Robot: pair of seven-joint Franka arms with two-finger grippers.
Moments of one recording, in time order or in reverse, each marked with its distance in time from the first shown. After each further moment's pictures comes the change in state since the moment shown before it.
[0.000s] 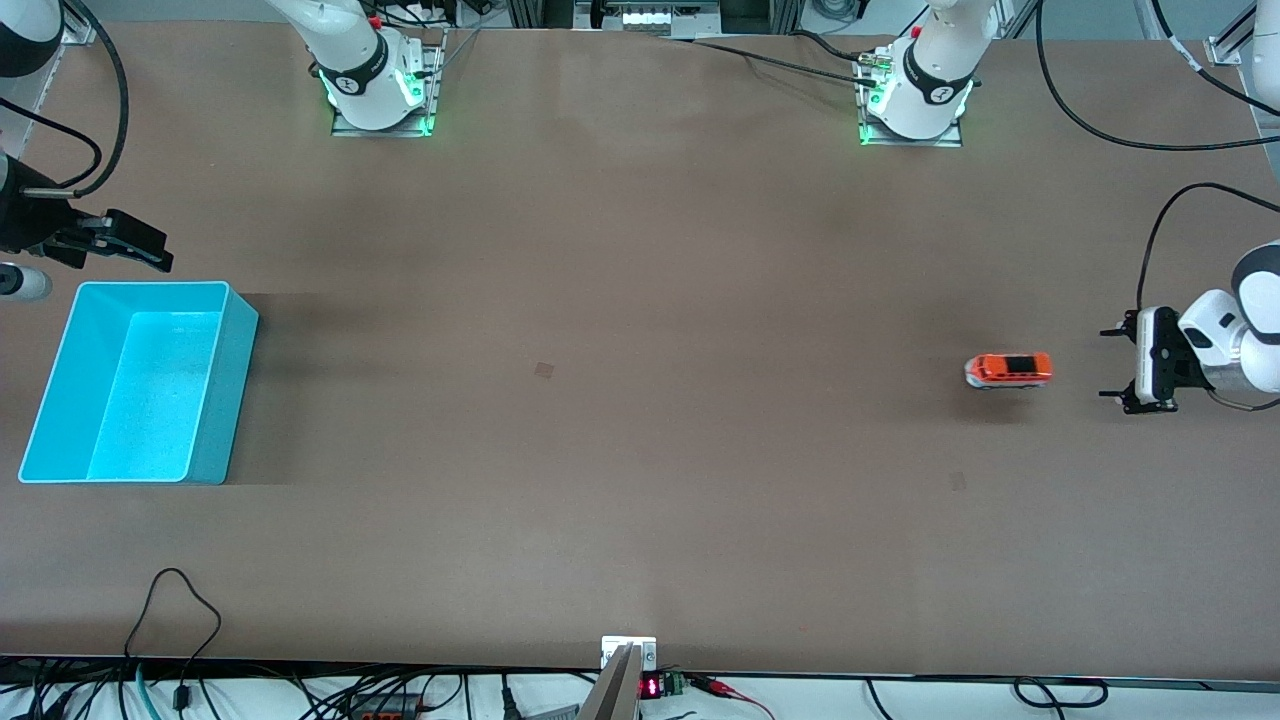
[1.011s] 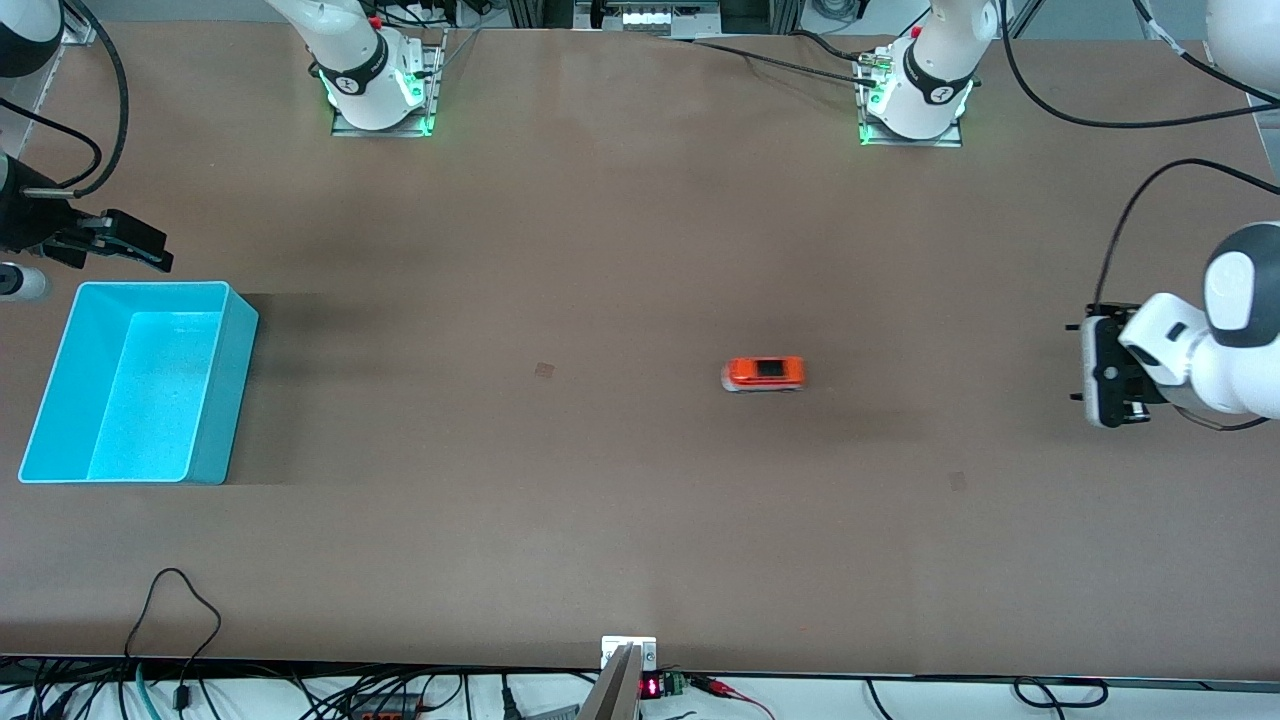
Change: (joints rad) left arm -0.248 -0.064 -0.046 0.210 0.064 -0.304 -0.501; right arm 0.000 0.000 0.000 0.000 0.000 0.000 0.000
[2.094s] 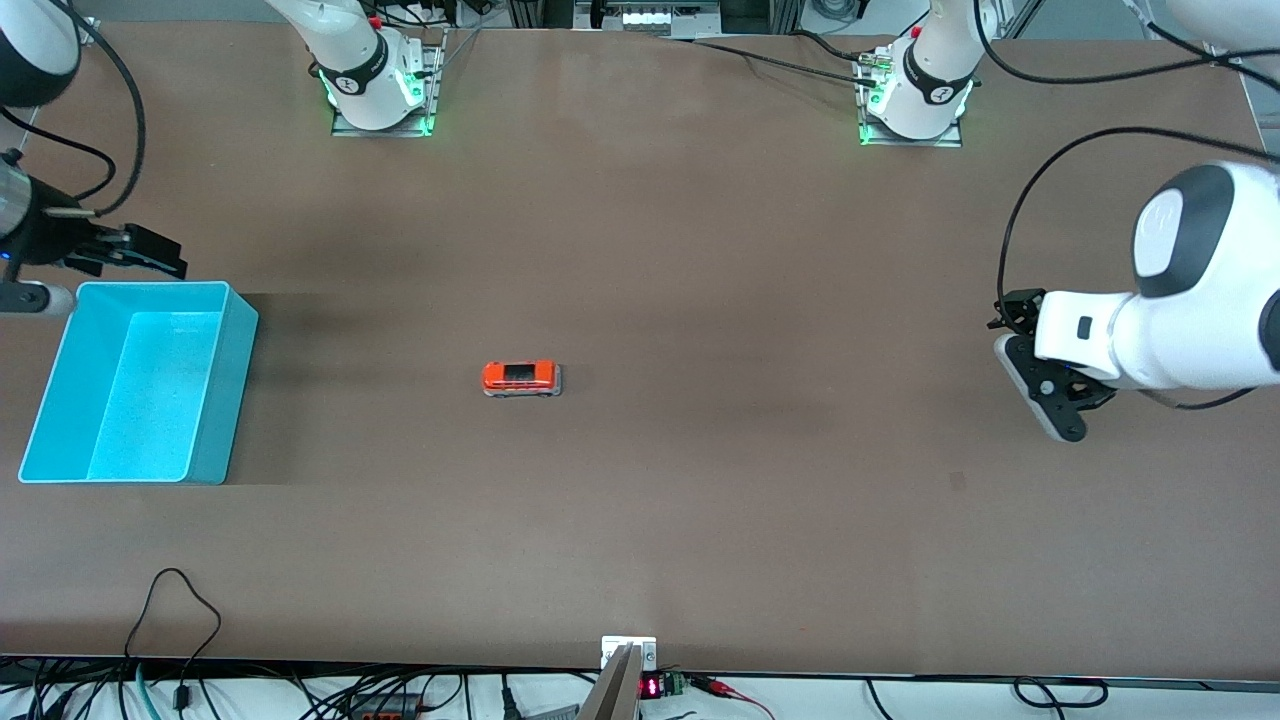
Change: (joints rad) left arm -0.093 -0.080 -0.085 0.061 0.000 -0.042 -0.683; right arm 0.000 0.048 0.003 -0.010 0.000 -0.005 -0.011
